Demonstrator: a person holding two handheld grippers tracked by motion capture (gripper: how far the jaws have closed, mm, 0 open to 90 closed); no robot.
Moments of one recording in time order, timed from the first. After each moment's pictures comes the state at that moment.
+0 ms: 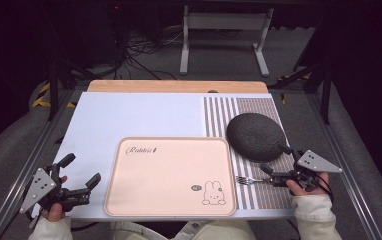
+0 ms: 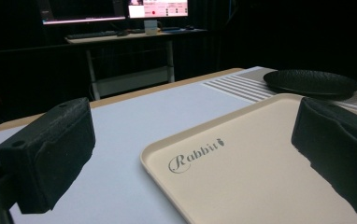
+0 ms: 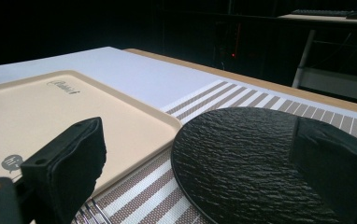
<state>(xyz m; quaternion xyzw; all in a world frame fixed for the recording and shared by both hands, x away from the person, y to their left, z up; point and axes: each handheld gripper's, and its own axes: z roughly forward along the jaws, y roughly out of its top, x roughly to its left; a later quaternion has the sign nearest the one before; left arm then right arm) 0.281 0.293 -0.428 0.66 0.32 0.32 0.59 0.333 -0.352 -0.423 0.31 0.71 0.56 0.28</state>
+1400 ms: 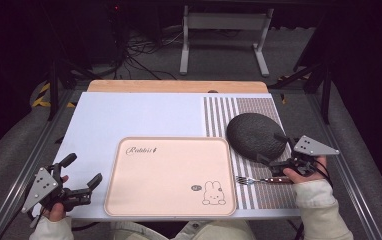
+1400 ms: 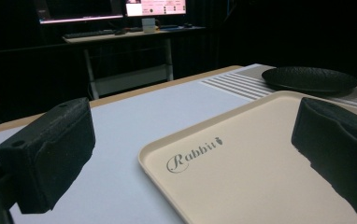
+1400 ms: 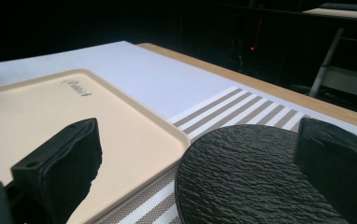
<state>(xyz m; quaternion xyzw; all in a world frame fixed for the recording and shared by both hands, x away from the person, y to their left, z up) 0.282 0.291 -0.427 0.67 0.32 0.32 0.59 0.358 -0.341 -0.393 0.29 0.74 0.55 0.25</state>
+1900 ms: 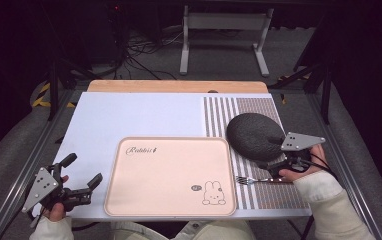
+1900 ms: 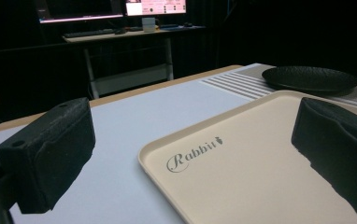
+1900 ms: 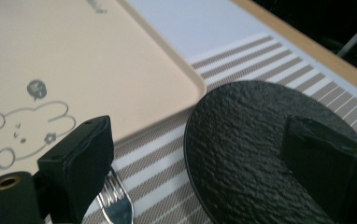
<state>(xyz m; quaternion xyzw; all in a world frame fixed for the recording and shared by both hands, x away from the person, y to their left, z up) 0.283 0.290 -0.427 0.67 0.32 0.32 0.59 0.363 -0.327 -0.370 0.24 0.86 0.40 0.21</state>
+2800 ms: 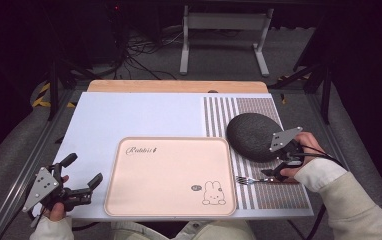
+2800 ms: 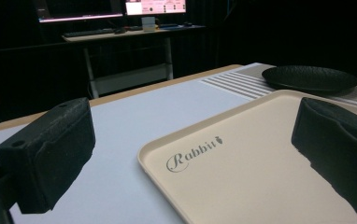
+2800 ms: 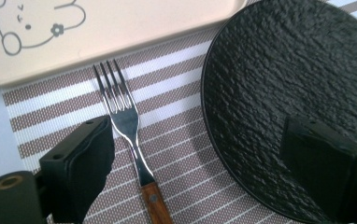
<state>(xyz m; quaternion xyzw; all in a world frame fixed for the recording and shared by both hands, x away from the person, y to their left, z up) 0.283 0.290 -0.427 0.67 0.32 0.32 0.59 0.381 -0.318 -0.362 0.17 0.95 0.22 0.13</state>
